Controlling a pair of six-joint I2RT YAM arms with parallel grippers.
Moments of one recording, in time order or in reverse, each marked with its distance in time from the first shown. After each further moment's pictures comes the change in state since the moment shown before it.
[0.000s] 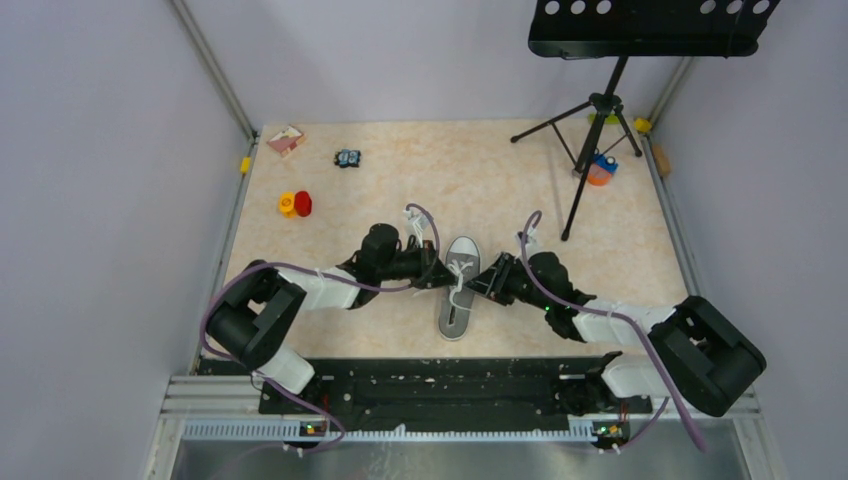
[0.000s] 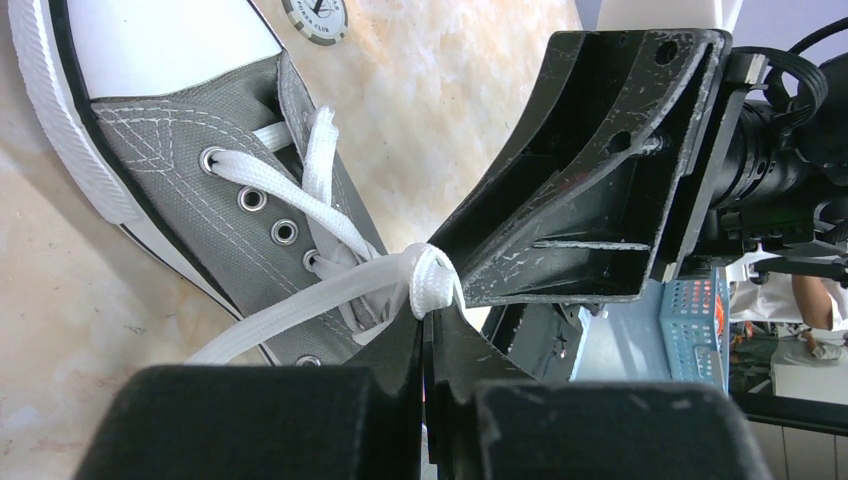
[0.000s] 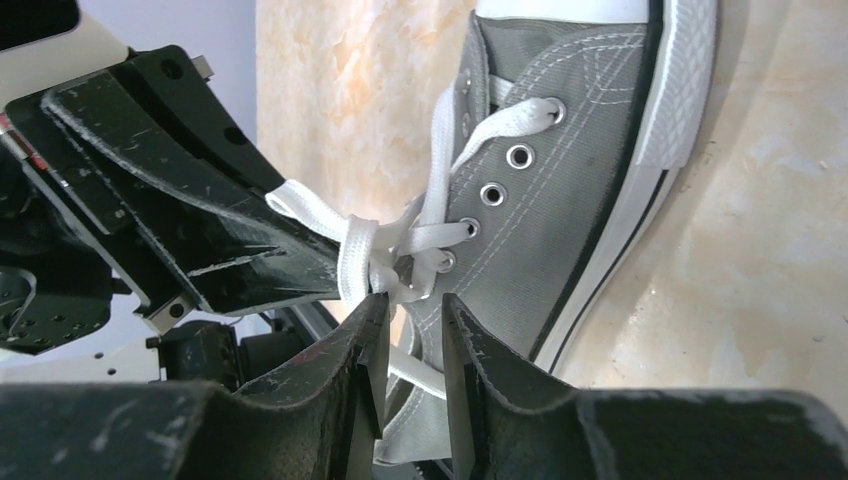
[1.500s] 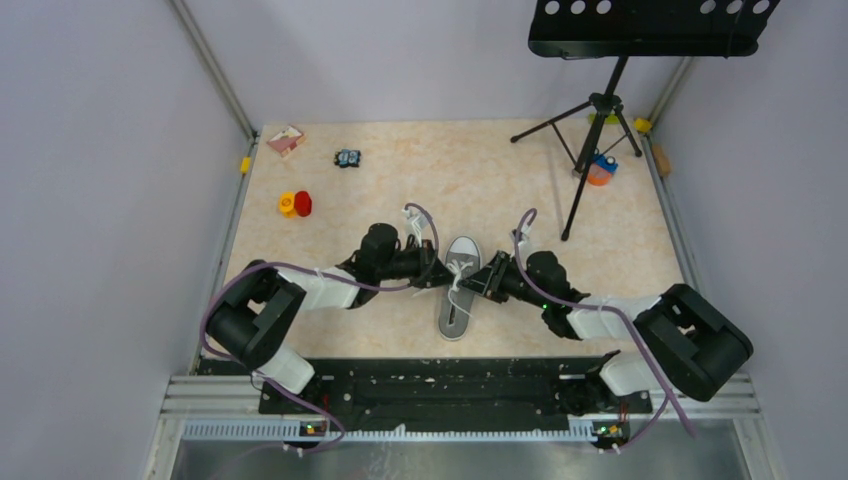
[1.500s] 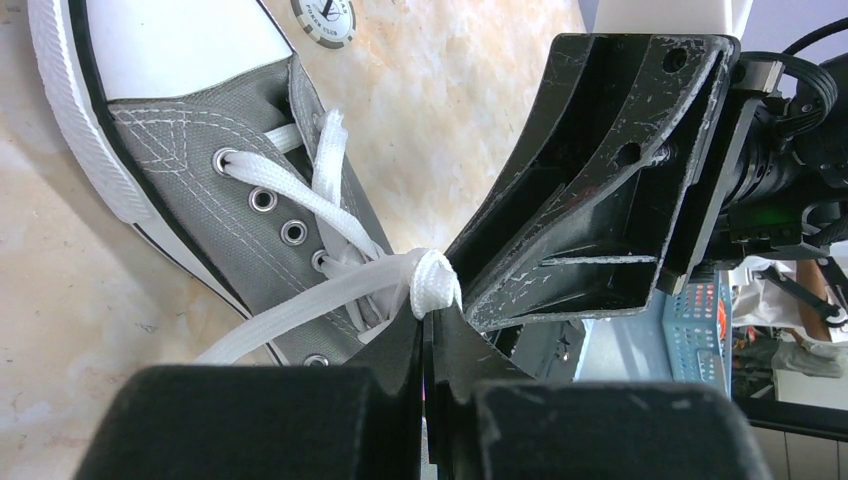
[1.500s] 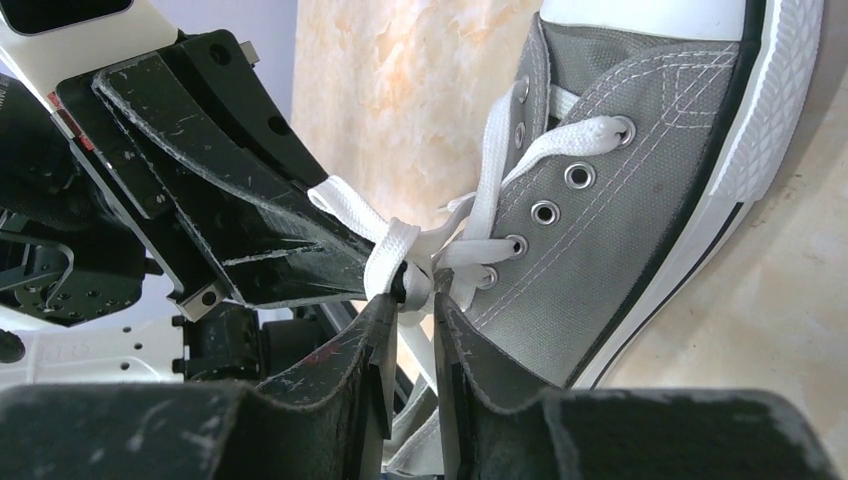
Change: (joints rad) left arm 0.005 0.000 -0.001 -0.002 -0.003 0.000; right arm -0.001 0.084 0.001 0.161 -0.067 0.008
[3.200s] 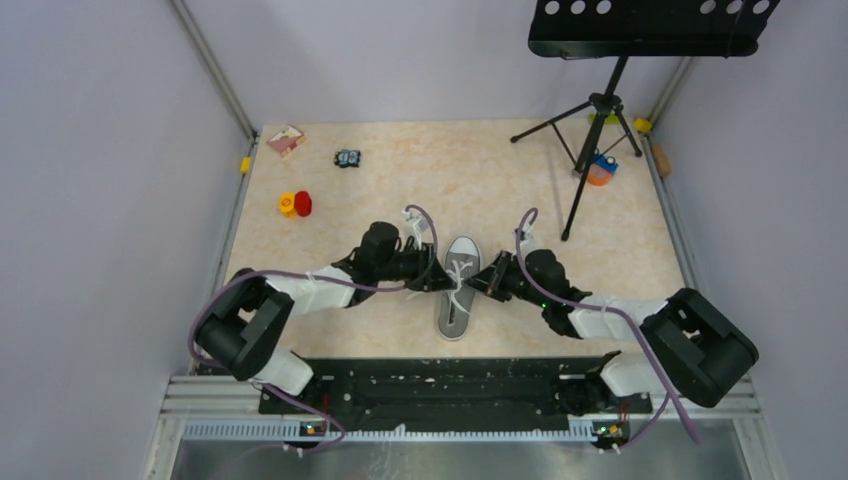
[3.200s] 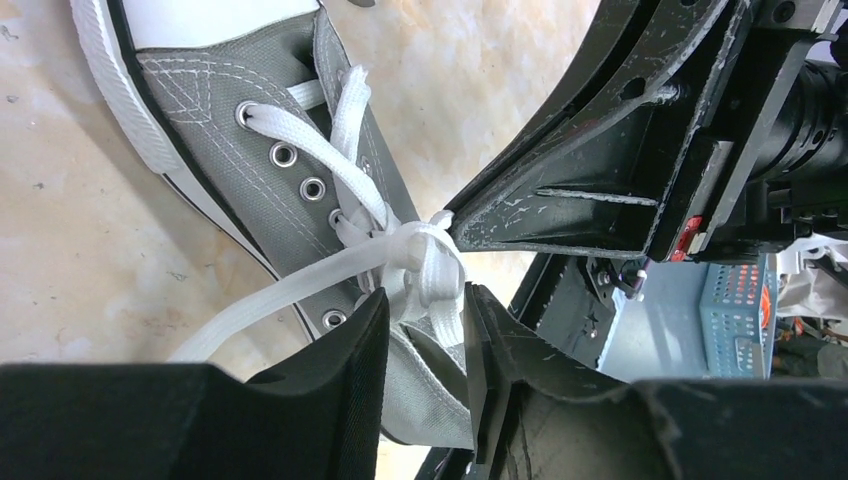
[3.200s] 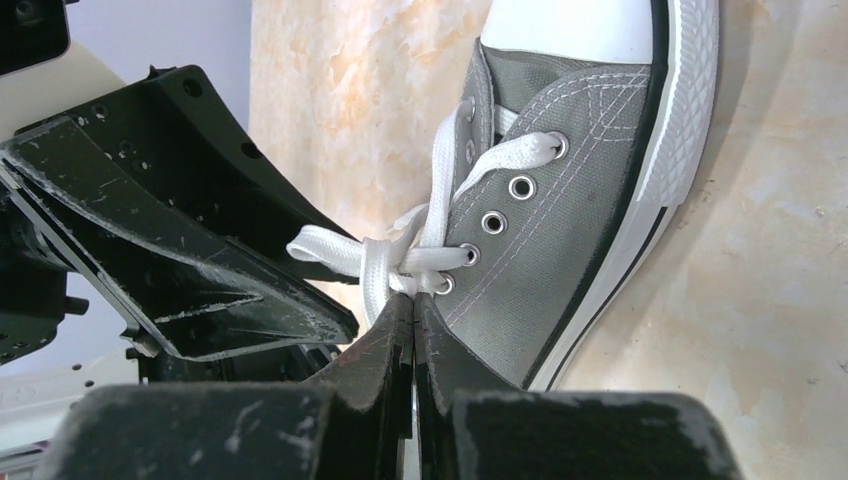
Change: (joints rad) left arm 0.001 -0.061 0.027 -0.206 -0.031 0.101; right arm 0.000 -0.032 0.021 -0.113 0.074 -0.045
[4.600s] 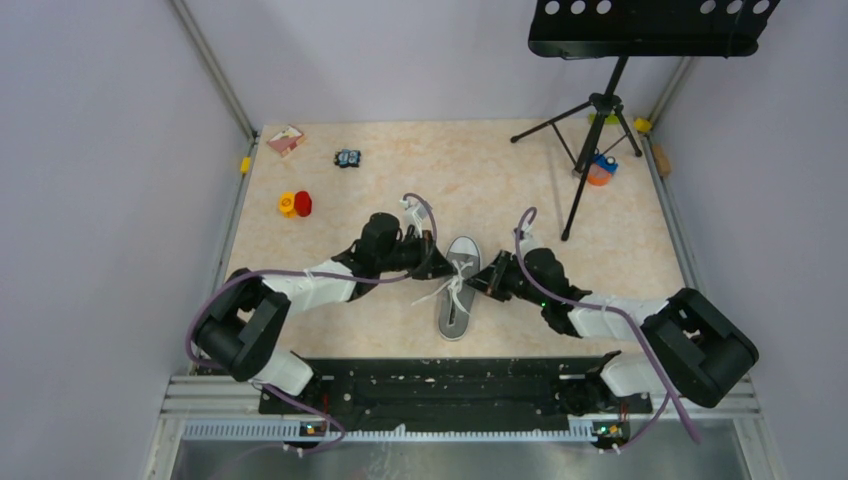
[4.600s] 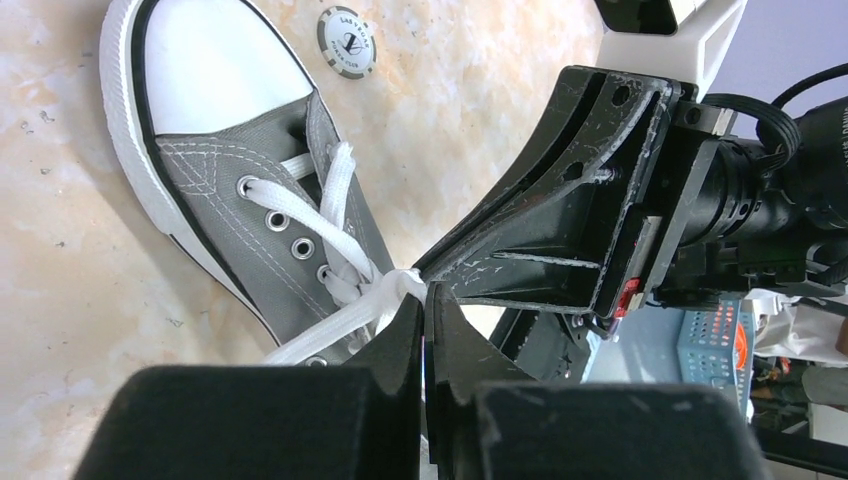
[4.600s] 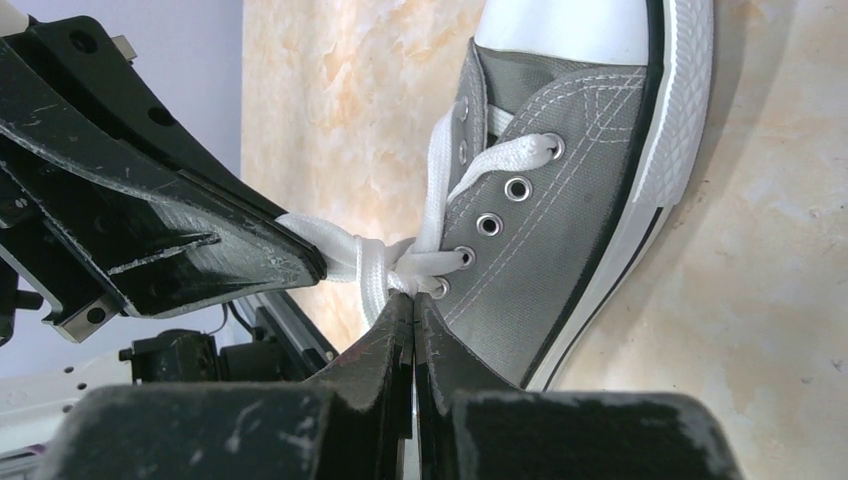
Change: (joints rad) left arm 0.000 -0.012 0.065 -0.008 -0.045 -0.064; right arm 0.000 -0.003 0.013 -0.027 0.001 -0.011
